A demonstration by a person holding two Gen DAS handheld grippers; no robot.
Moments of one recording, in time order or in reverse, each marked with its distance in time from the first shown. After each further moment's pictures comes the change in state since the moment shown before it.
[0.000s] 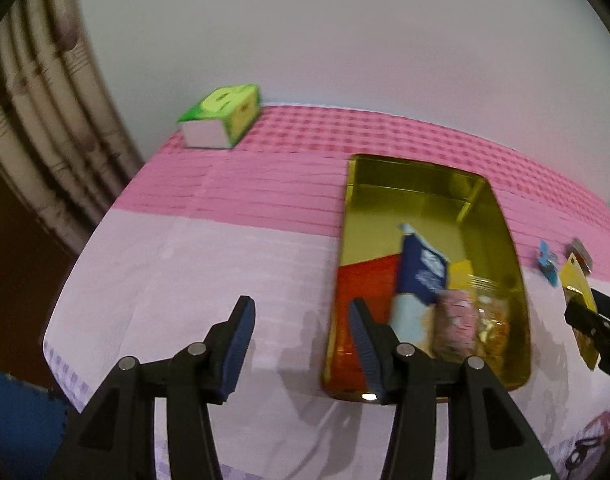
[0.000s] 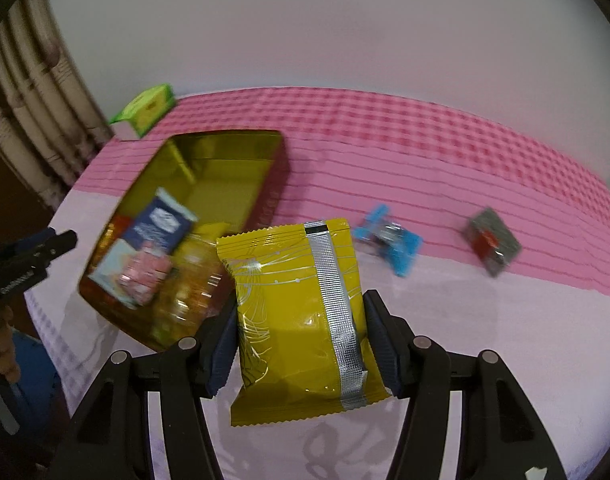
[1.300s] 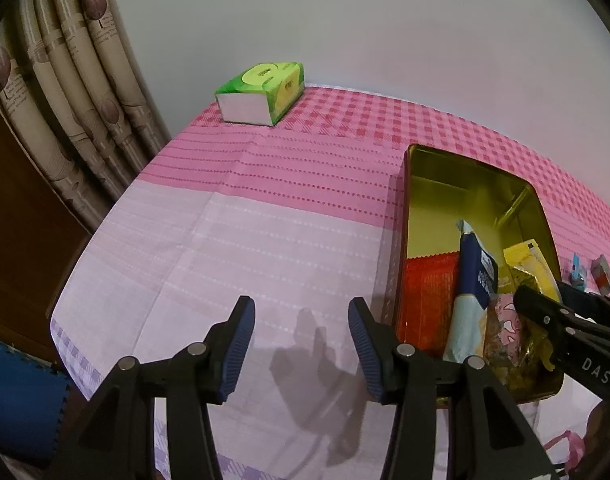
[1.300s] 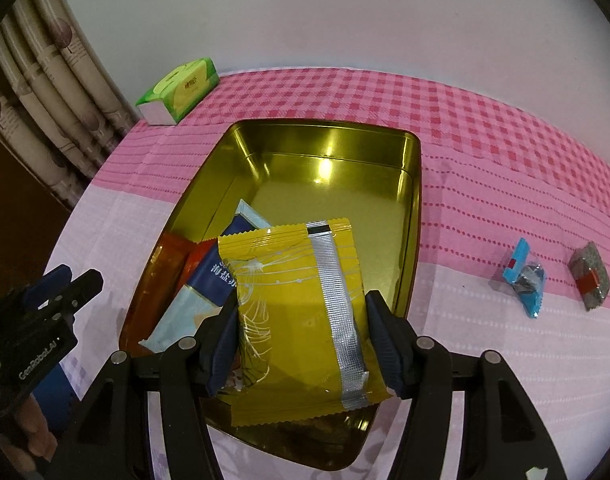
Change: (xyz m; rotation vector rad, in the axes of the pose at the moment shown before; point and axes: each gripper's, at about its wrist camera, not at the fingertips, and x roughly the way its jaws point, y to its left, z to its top) left arm 0.016 0.029 -0.004 -0.072 0.050 0.051; right arm 0.061 0.085 0.036 -0.019 0.072 0.064
